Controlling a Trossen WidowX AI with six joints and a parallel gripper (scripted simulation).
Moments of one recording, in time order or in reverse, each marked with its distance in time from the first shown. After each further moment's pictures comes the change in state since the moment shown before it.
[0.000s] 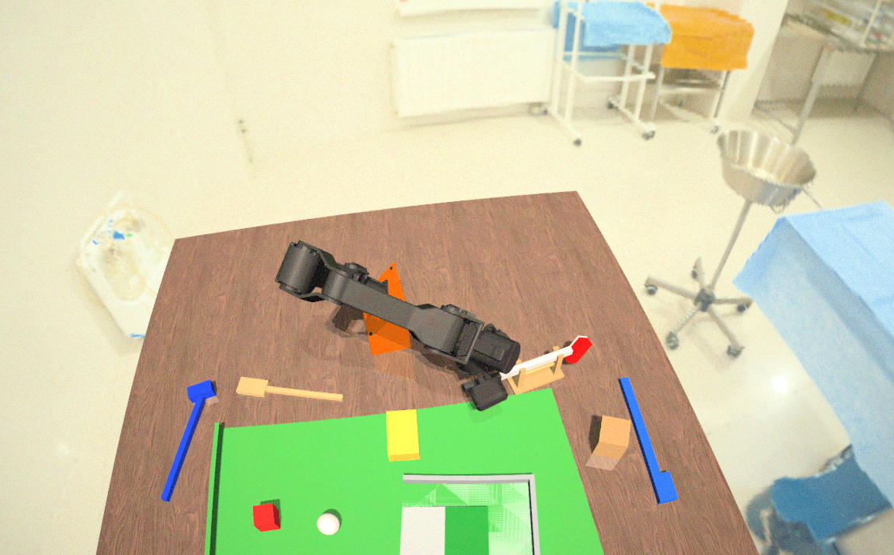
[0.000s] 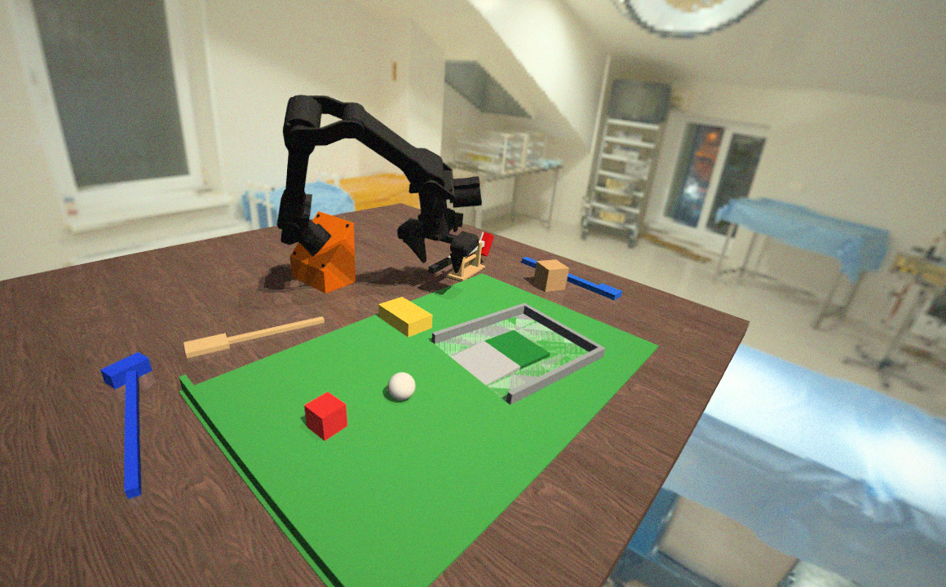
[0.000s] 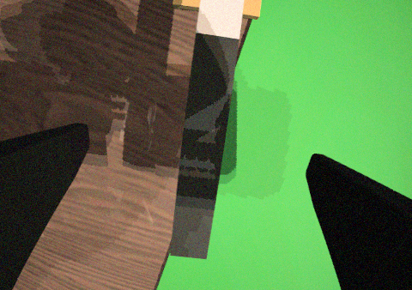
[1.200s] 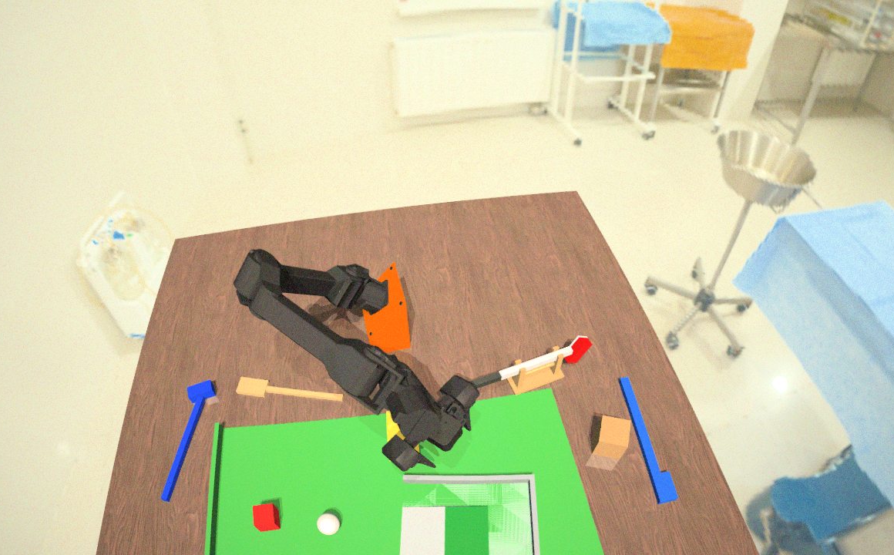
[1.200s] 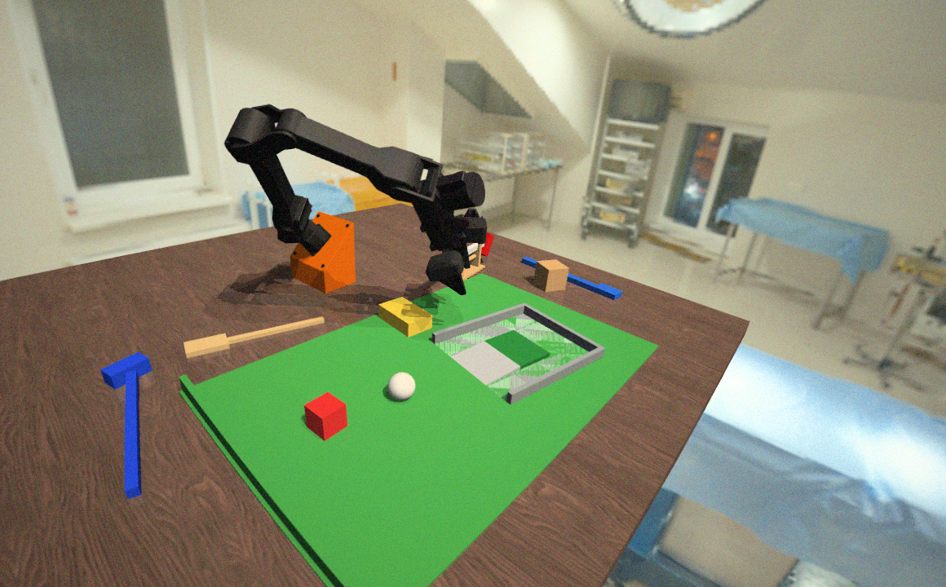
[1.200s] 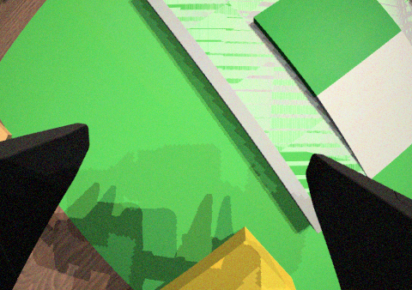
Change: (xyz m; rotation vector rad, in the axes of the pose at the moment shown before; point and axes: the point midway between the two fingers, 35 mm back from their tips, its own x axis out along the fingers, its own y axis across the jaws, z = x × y) arm -0.072 -0.125 -0.106 1.109 -0.259 -0.233
